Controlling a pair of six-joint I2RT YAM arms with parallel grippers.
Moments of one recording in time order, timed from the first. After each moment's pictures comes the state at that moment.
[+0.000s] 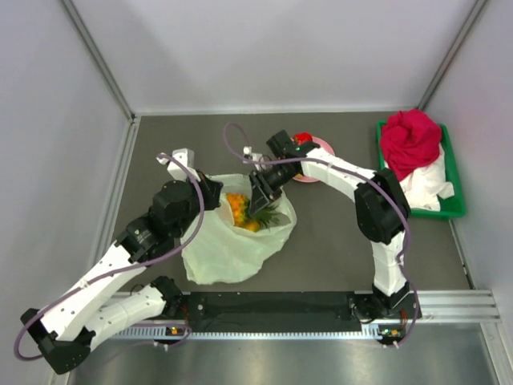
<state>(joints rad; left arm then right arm) -0.74 0.78 0.90 -0.40 -0.39 -0.59 0.66 2.02 1.66 -0.75 -0.92 0.05</state>
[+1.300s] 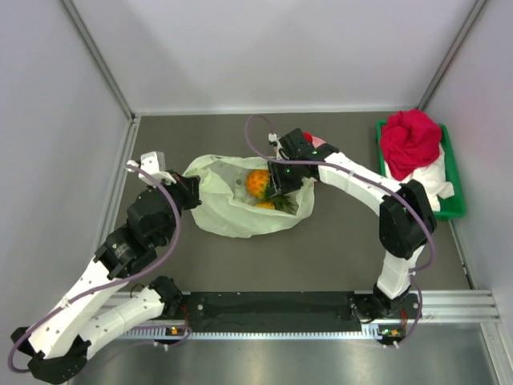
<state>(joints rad) -0.74 0.67 0.94 -0.43 -0.56 -0.54 0.66 1.81 1.47 -0.66 -0.20 0.34</state>
